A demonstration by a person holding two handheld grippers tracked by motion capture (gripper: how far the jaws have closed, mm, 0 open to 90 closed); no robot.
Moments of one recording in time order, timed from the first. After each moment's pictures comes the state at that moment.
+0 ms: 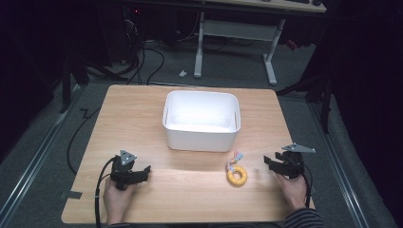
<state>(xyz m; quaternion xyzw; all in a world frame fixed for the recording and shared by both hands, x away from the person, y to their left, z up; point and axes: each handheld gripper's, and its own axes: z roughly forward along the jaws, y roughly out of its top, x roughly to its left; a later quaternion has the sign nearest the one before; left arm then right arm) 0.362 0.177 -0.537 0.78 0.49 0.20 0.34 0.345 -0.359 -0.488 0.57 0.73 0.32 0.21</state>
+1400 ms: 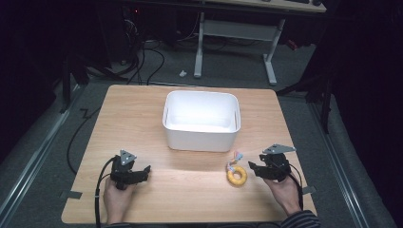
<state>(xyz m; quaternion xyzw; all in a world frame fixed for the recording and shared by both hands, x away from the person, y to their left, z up) 0.363 0.178 -0.537 0.78 0.49 0.20 0.34 0.335 -0.300 -0.463 0.48 0.81 0.29 0.20</state>
